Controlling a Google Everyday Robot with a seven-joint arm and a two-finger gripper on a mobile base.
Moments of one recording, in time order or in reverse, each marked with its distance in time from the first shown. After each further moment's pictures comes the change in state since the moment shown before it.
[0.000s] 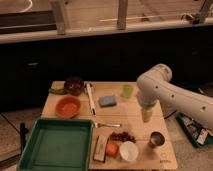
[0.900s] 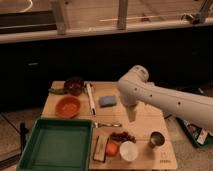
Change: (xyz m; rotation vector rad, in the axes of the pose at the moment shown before) arm -0.063 -0.021 0.022 0.009 -0.020 -0.151
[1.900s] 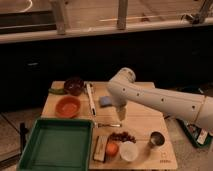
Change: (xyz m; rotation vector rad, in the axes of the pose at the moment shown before) arm -0.037 -0.030 0.030 0.013 -0.054 -0.065
